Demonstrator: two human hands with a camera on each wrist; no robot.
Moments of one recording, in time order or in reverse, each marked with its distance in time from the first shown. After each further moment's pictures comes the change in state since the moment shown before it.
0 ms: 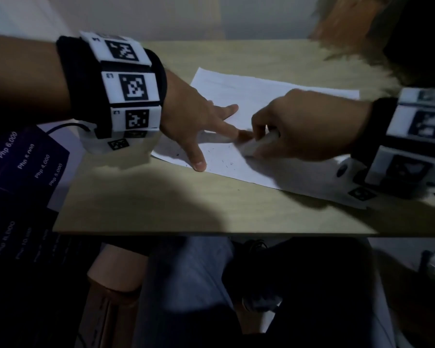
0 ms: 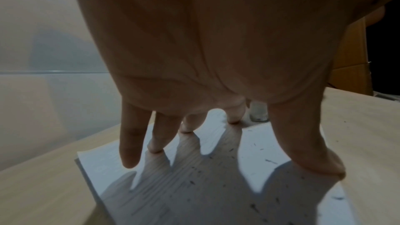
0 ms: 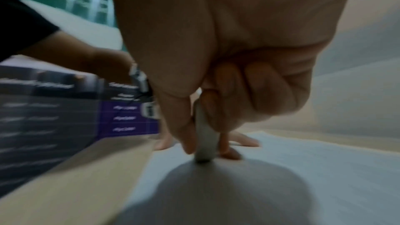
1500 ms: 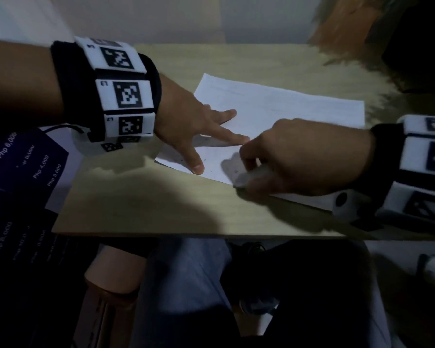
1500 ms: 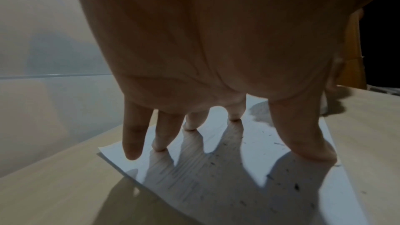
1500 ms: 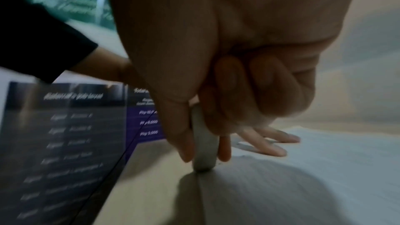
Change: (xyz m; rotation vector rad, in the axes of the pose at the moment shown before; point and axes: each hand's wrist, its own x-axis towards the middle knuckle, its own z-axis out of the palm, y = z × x) left_hand -0.007 0.001 0.004 0.000 0.013 -0.003; right_hand -0.019 -0.024 0.008 -0.031 -0.086 -0.102
